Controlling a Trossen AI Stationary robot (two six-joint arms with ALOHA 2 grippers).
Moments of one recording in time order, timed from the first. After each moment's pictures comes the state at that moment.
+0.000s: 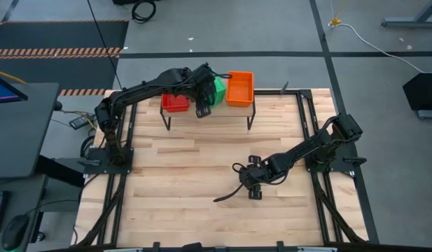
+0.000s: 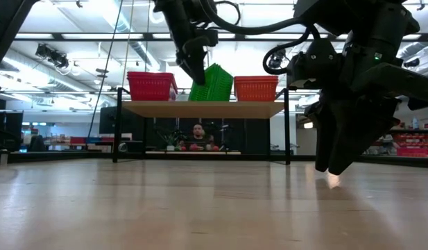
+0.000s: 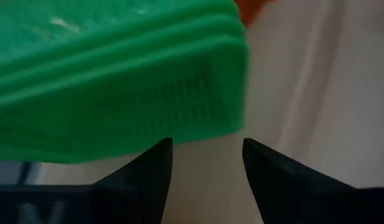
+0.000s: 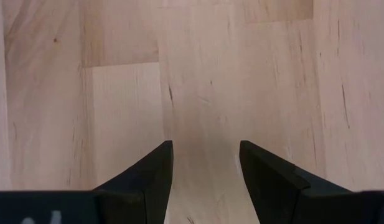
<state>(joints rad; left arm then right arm) 0.44 1.86 1.82 -1.01 -0.13 0.21 0.35 1.70 0.87 -0.36 0.15 0.42</state>
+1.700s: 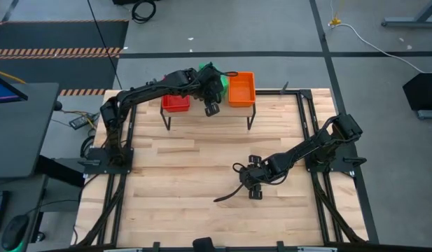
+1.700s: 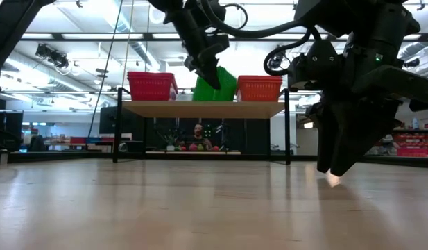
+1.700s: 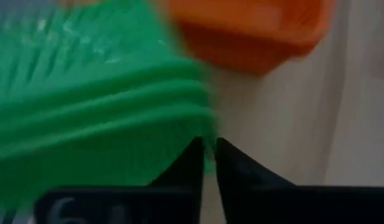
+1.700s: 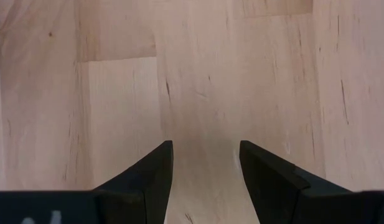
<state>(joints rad) 0.44 1.92 1.82 -0.83 -0.10 0.22 0.35 1.70 0.87 -0.37 0.15 0.42</state>
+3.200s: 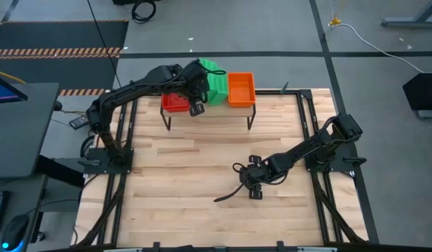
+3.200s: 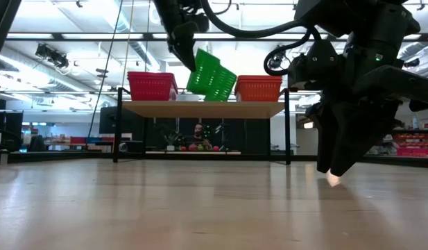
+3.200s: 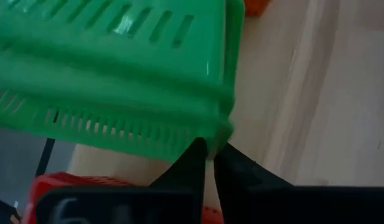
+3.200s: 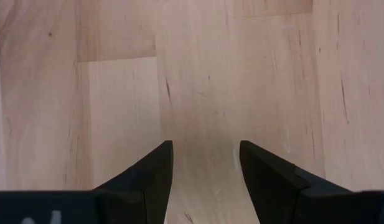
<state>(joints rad) 0.44 1.76 1.82 -1.08 -0.15 0.24 0.35 1.70 0.87 -0.37 0.15 0.42</state>
